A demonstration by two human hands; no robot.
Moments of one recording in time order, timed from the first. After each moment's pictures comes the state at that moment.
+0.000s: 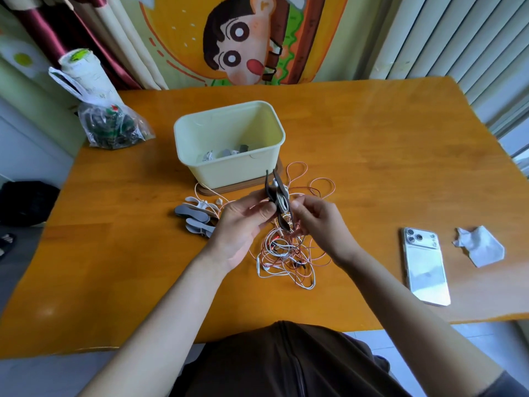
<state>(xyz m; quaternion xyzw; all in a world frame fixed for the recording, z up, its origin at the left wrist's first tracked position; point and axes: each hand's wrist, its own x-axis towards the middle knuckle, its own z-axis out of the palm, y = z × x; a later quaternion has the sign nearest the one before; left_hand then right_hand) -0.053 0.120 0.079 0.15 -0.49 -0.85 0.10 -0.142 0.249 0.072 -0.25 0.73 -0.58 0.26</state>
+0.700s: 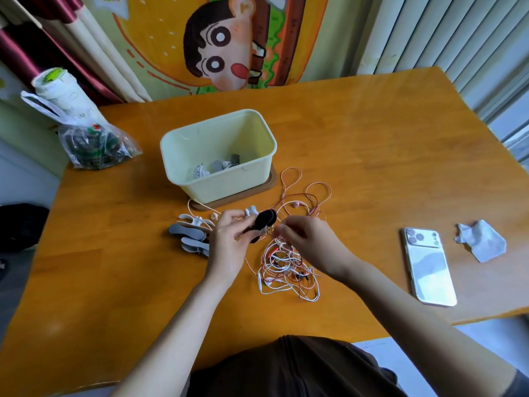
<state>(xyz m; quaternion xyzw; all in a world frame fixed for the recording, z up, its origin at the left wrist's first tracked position) -0.064 0.091 0.021 0.20 -0.83 -0.48 0.21 -0.146 0.241 0.073 -0.31 0.82 -0.41 0.26</state>
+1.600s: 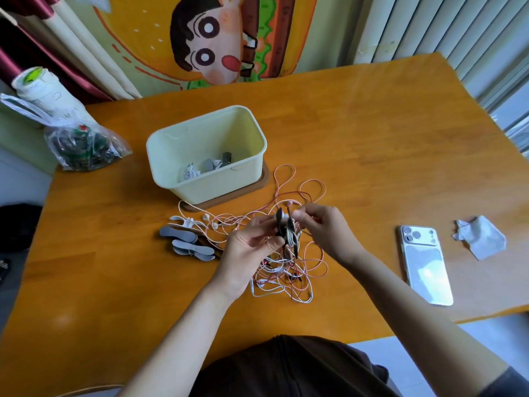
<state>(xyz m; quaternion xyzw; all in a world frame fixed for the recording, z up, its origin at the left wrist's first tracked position) -0.073 0.130 0.052 0.16 -0.58 -0.80 0.04 -0.186 0.263 0.050 -0.24 0.80 -0.50 0.22</state>
